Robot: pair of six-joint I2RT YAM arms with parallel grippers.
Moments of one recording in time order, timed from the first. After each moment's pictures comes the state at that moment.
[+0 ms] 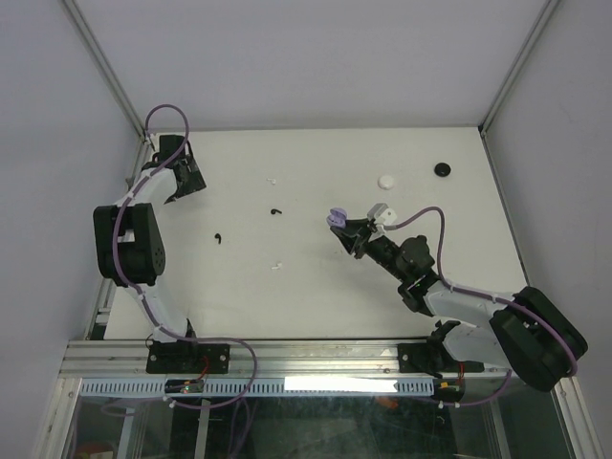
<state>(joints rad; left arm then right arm) 0.05 1.82 1.33 -0.43 -0.26 -0.34 0.67 1.18 0.28 1.01 -0.18 0.04</state>
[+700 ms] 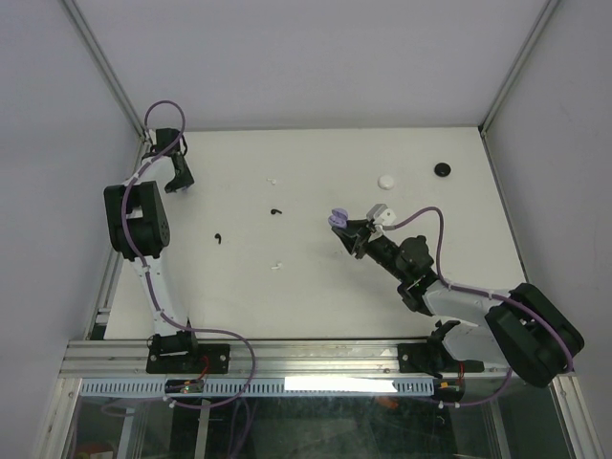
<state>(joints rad) 0.13 2.14 1.62 -0.43 -0.25 -0.28 0.66 1.21 0.27 1.03 -0.18 0.02</state>
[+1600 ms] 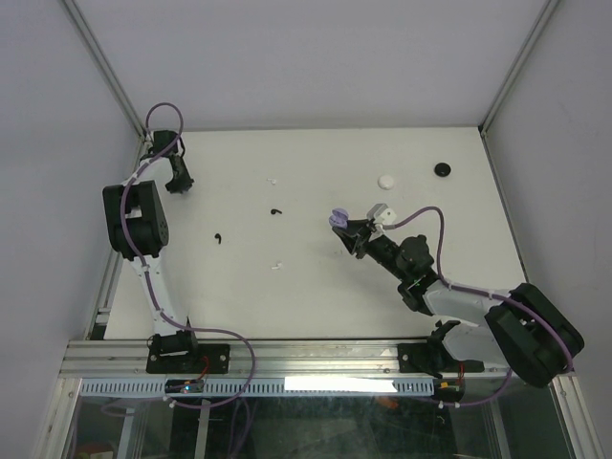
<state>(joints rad) 0.14 2.18 1.63 -0.43 -0.15 -0.24 0.65 1.21 0.27 1.03 -0.18 0.02</state>
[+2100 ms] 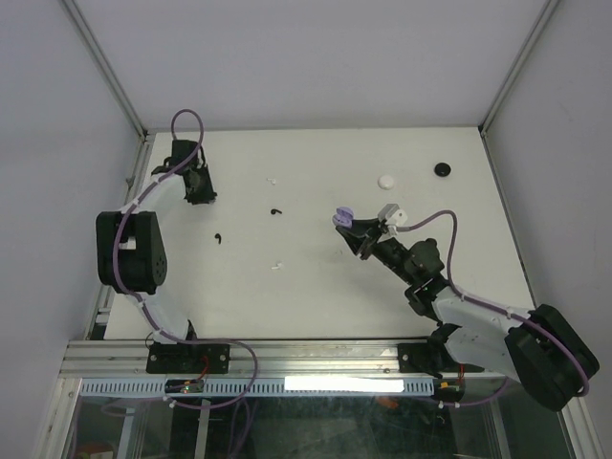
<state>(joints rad) 0.01 1.84 1.32 -0.45 -0.01 -0.25 0.65 1.08 0.26 0.97 -0.19 0.07</state>
